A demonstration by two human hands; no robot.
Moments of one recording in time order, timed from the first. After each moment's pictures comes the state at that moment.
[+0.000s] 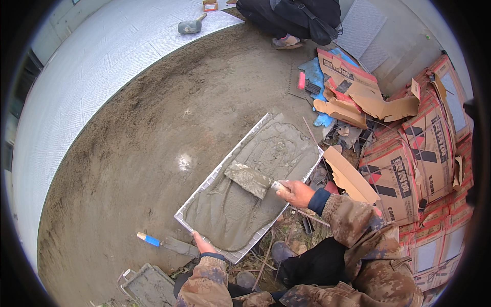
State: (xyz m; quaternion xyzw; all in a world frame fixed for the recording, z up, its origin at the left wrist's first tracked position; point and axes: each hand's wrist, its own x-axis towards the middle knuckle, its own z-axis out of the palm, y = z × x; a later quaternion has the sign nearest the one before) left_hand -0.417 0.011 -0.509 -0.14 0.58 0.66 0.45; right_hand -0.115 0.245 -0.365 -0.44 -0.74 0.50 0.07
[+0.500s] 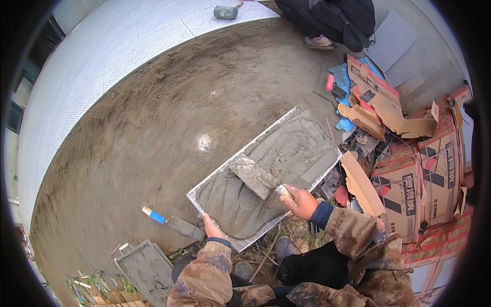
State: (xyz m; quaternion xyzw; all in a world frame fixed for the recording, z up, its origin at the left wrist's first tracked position) left_hand -0.408 0.022 -0.474 -0.14 0.57 0.68 0.45; right_hand -0.157 0.200 -0.353 -0.44 -0.77 0.46 0.06
